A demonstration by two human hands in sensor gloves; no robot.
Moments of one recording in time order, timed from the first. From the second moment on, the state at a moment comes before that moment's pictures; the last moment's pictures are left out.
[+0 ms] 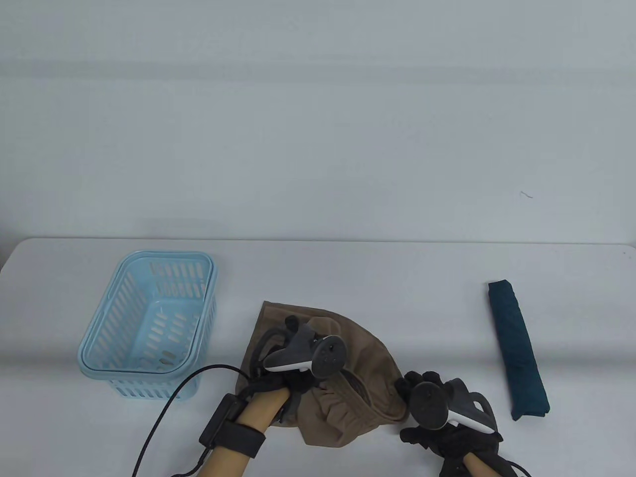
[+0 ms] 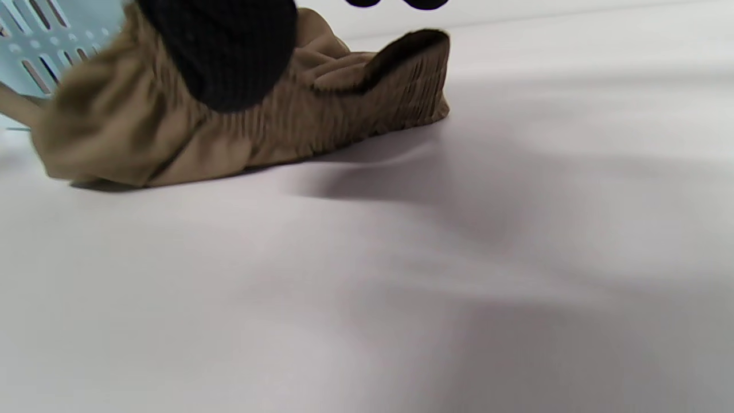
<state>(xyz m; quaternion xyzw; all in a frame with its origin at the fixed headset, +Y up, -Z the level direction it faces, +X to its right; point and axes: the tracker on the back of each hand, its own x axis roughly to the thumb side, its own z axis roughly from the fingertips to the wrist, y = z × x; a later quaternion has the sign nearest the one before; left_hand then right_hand) -0.054 -0.664 -0.390 -0.05 -0.33 -0.02 0.94 0.187 -0.753 -0.332 0.19 0.19 0.96 0.06</state>
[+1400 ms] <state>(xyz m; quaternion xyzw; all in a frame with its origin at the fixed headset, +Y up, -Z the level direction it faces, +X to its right) -0.155 -0.451 -0.306 0.11 -0.33 0.25 0.90 0.247 -0.460 -0.283 0.24 -0.08 0.93 0.25</state>
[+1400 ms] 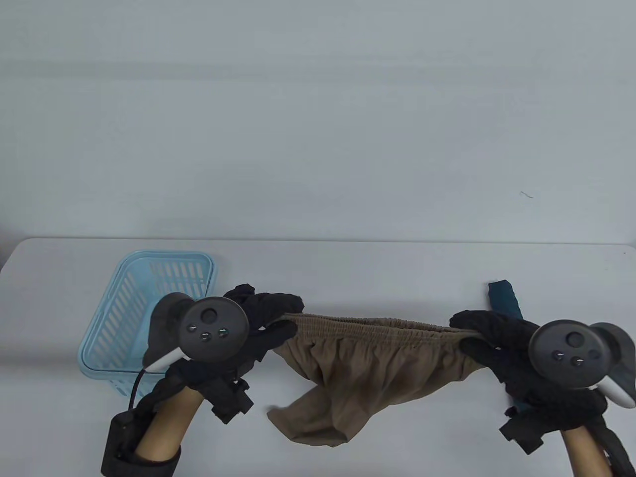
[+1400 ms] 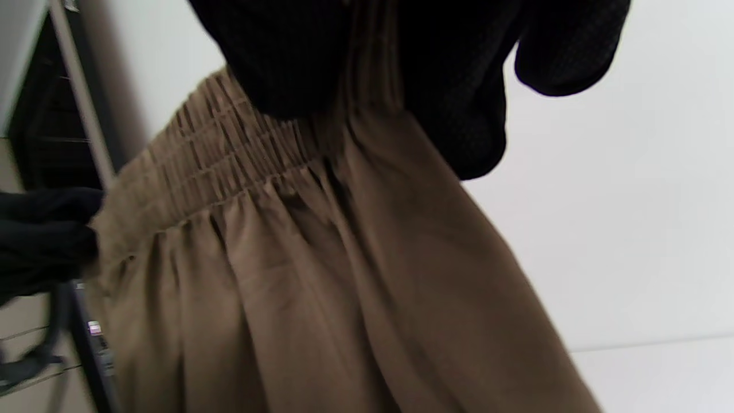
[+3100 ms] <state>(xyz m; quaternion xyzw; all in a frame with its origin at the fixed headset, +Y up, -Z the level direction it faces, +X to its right) -0.097 -0.732 -0.334 -0.07 -0.28 -0.04 0.96 0.208 -0.720 -0.338 0.24 0.00 0.97 0.01</state>
